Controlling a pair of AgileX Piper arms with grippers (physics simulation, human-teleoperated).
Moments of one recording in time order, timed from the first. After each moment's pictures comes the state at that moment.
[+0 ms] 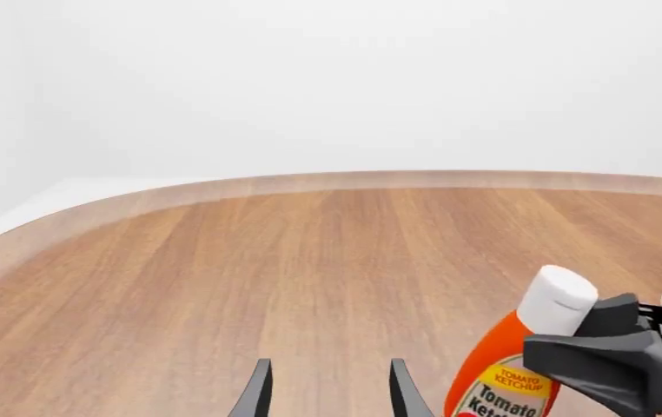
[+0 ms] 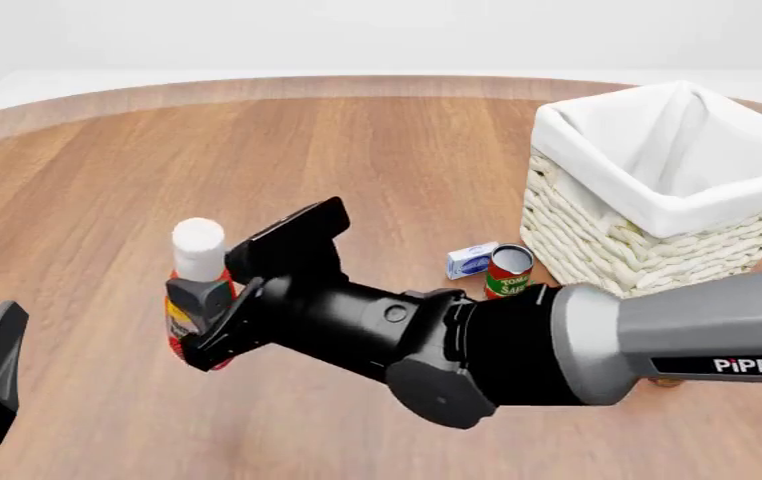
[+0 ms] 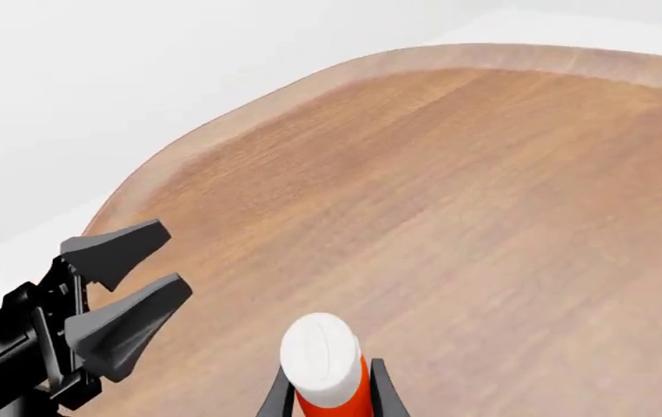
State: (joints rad) left arm 0.00 0.01 0.00 0.00 0.00; right arm 1.07 1.76 -0.95 -0.54 0.23
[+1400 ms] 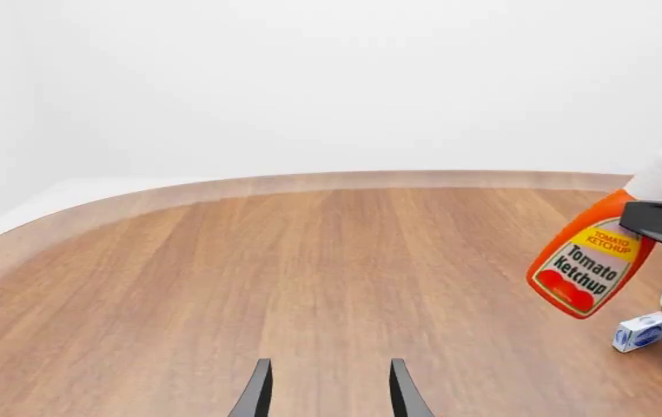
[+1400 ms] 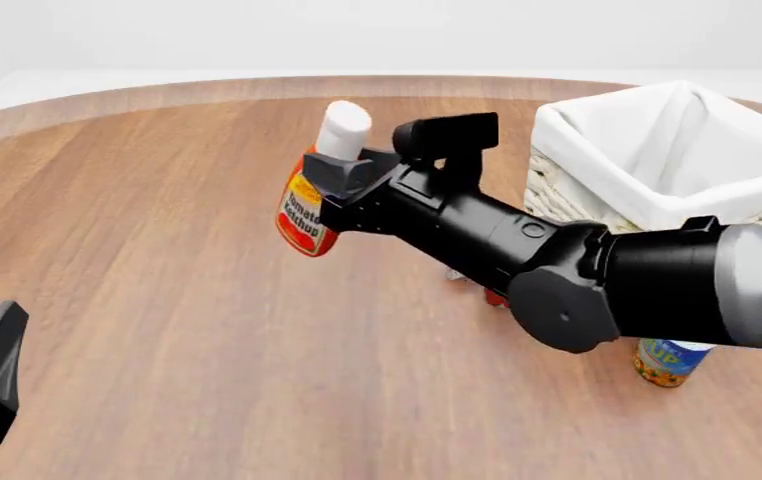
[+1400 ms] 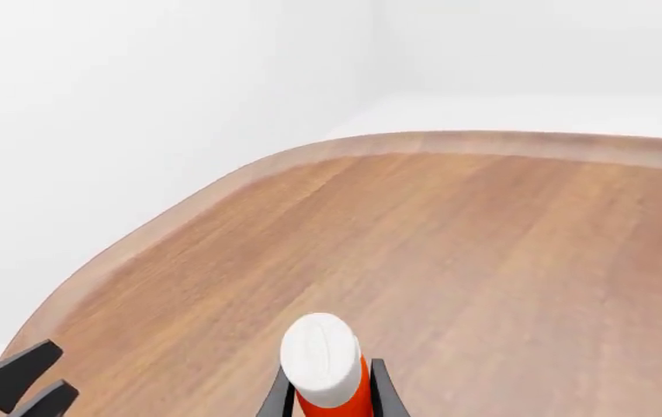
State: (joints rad) left arm 0.00 0.01 0.00 0.00 0.00; right arm 0.81 1.56 -0.83 -0.60 0.29
